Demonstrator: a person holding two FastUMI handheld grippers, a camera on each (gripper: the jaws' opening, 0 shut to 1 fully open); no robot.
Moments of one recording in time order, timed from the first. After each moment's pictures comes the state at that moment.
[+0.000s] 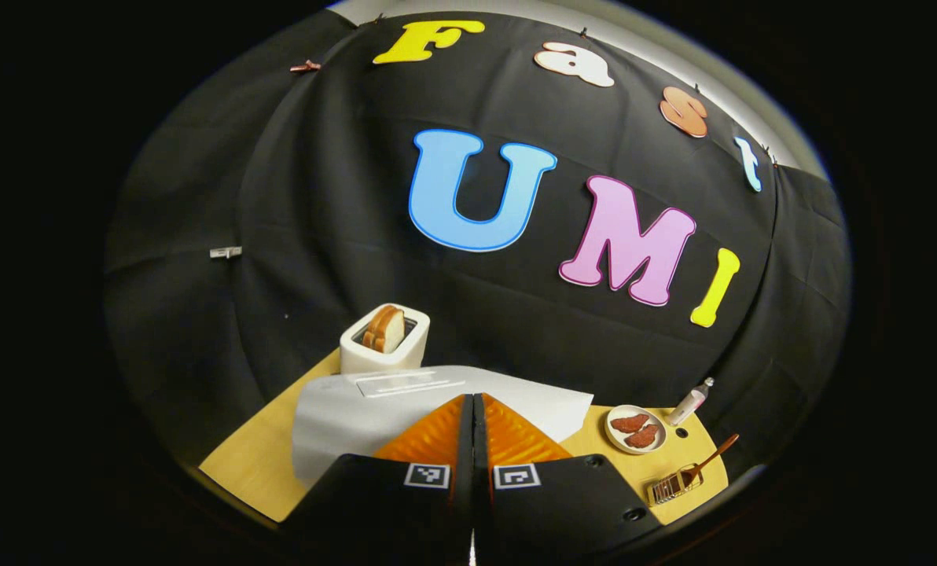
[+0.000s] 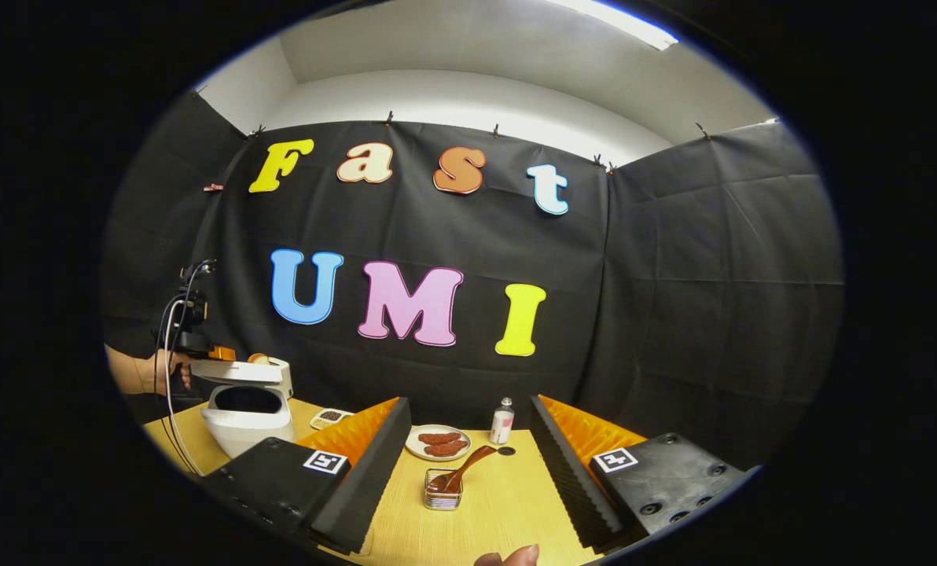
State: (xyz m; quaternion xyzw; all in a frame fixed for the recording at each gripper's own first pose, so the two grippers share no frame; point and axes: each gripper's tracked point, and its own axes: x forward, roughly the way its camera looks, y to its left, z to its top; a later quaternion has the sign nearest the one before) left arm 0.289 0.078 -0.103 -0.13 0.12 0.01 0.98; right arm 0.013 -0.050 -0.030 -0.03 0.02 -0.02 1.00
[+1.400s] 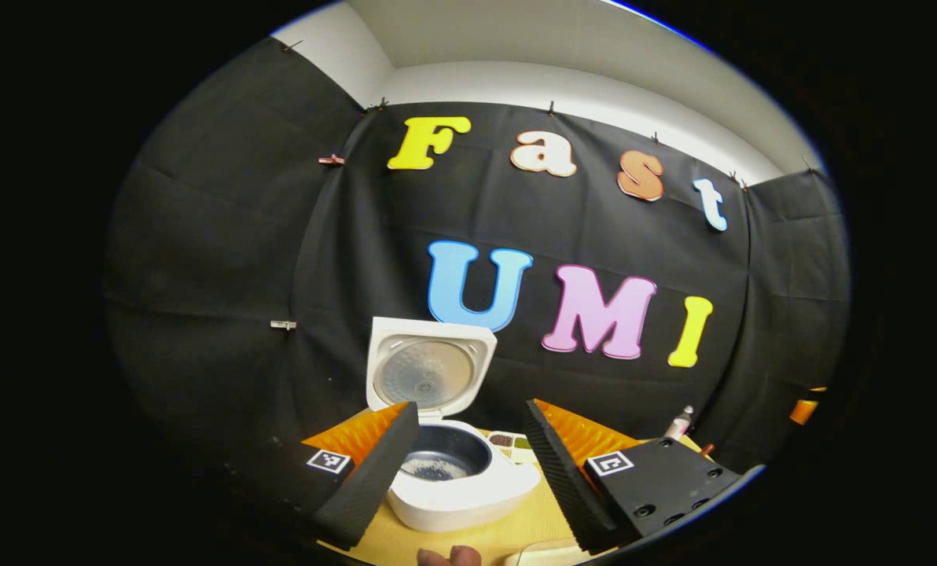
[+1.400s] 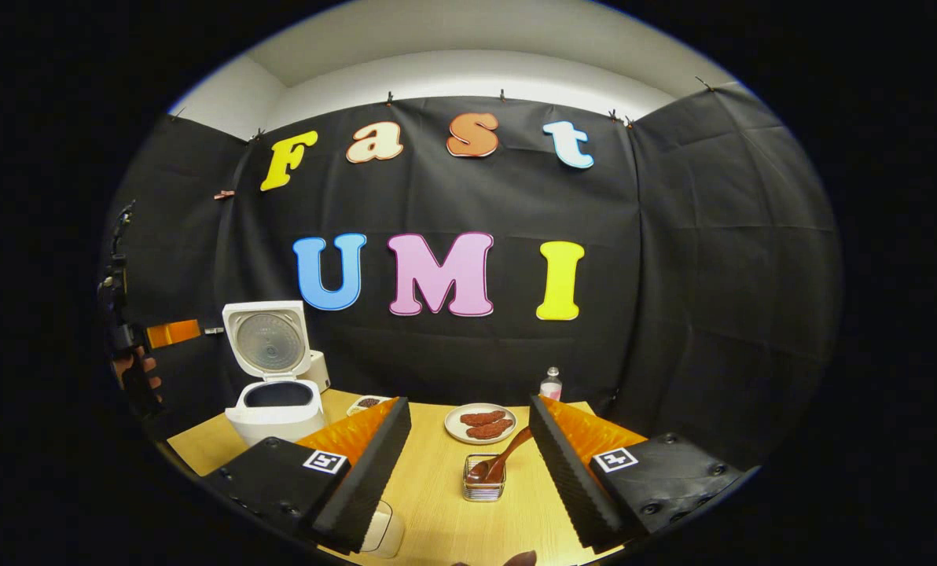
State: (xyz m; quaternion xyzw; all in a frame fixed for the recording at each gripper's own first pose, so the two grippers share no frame) left arm 0.086 0.019 -0.024 -0.10 -0.01 0.05 0.99; right arm 0.065 -0.040 -0.101 0.04 0.08 0.05 0.99
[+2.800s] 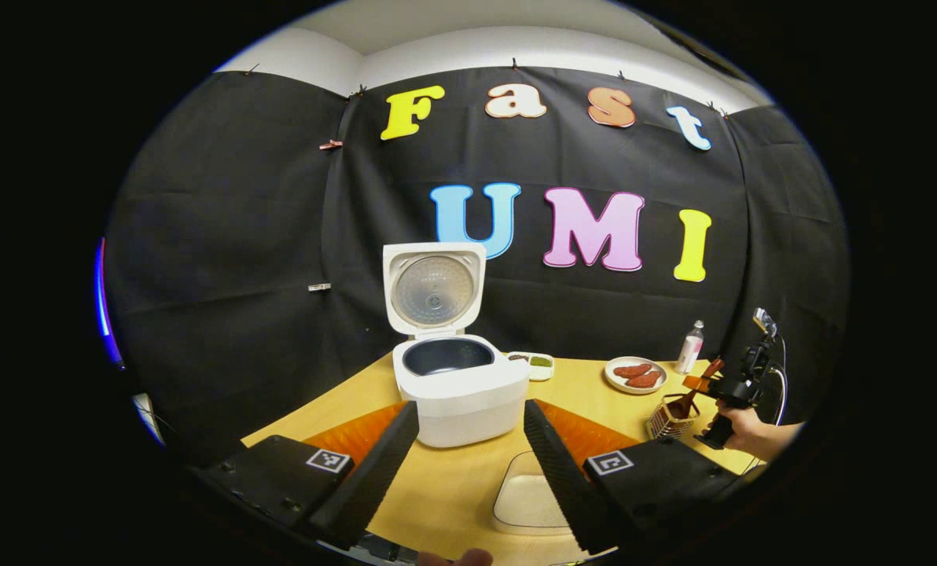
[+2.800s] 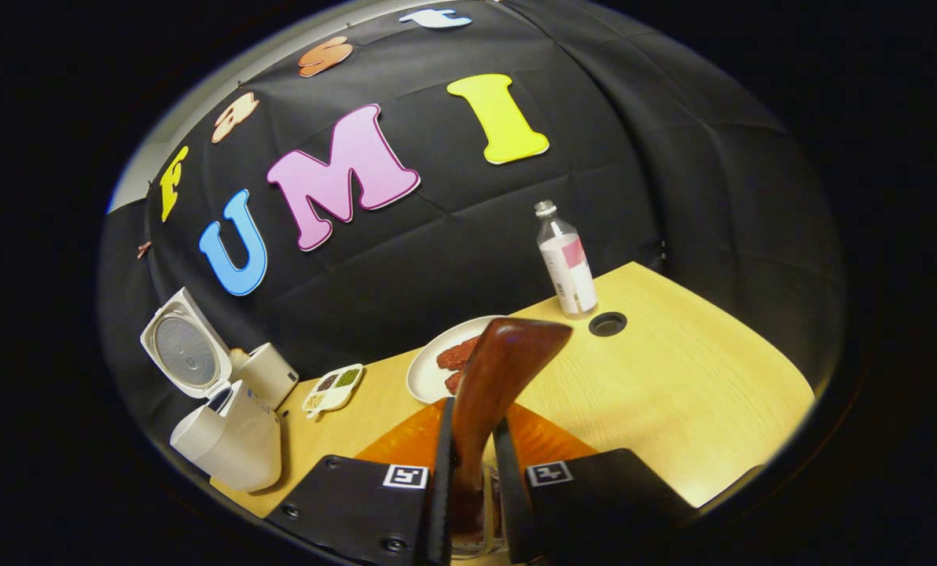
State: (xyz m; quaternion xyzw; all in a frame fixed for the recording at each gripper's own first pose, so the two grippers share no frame) left arm -0.013 -0.050 -0.109 -0.02 0.11 0.13 0.99; right arm 0.278 -0.068 -0.399 0.26 0.22 0.04 0.94
